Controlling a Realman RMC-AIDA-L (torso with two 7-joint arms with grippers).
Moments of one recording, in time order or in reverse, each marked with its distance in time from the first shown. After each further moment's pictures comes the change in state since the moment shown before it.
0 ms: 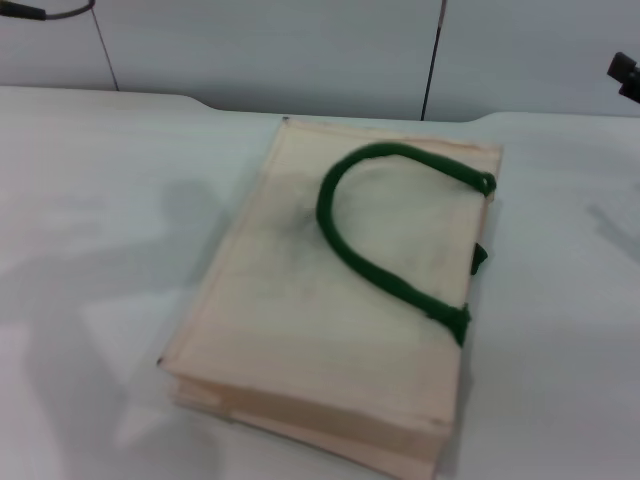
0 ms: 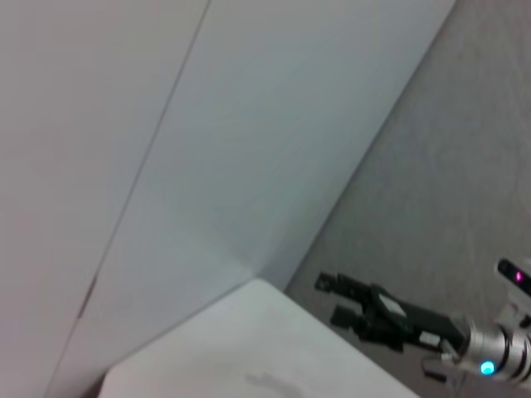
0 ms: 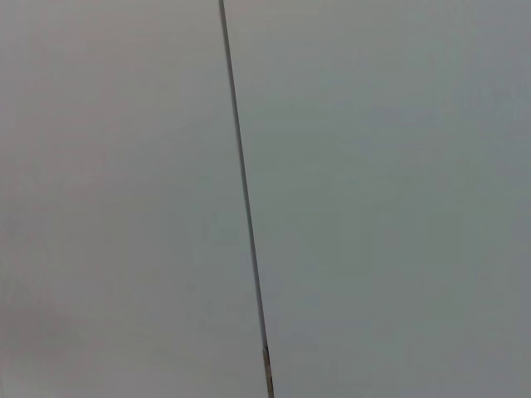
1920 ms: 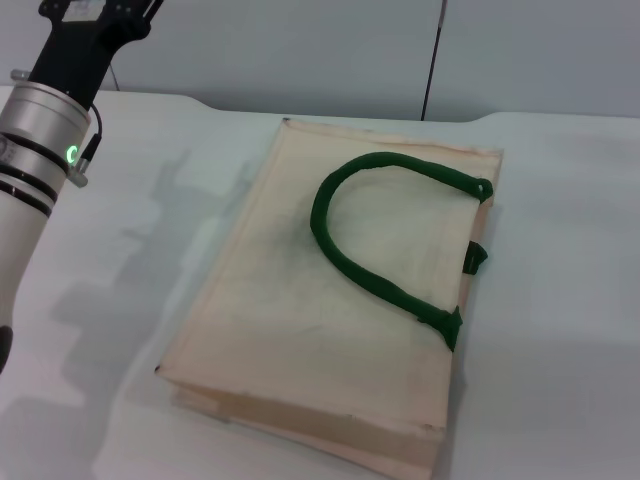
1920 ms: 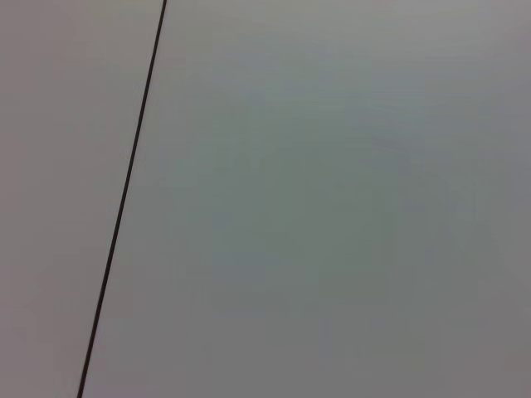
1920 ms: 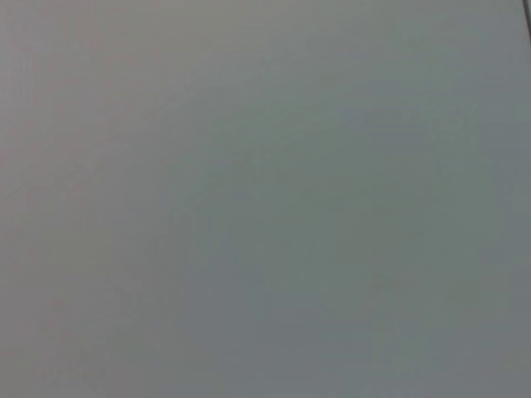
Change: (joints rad) left arm 0.476 -0.246 -0.009 0.720 -1.289 -0.616 1.466; right arm 0.016 0.020 -0.004 0.486 0.872 -0.194 -0.822
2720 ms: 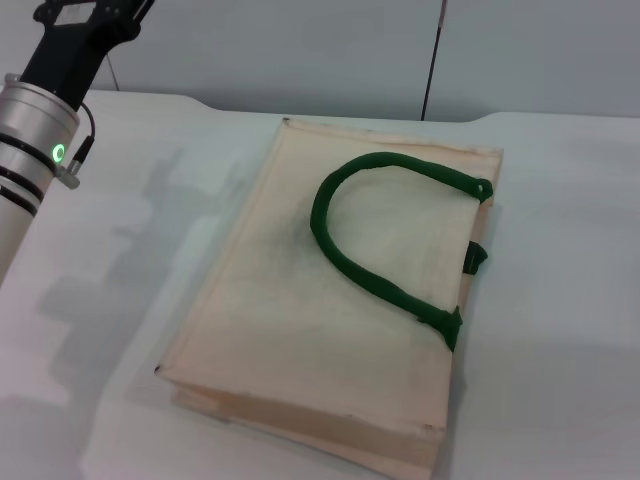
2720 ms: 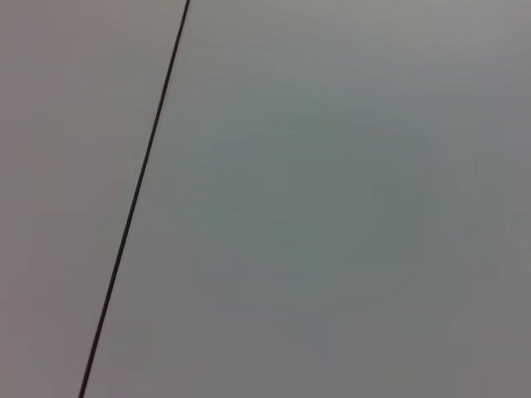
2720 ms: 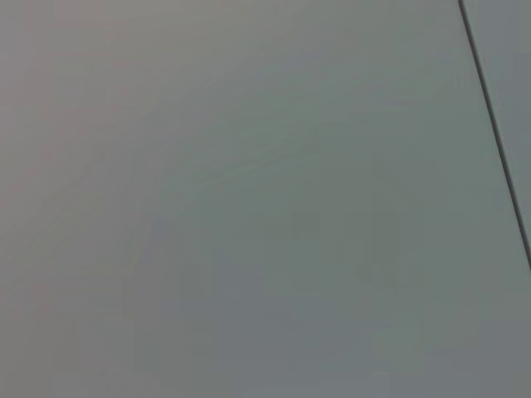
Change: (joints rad) left arm 0.004 0.006 0.005 -0.046 0.035 -0.017 -0.130; right arm -0.006 -0.002 0.042 0.013 0.012 -0.013 0.045
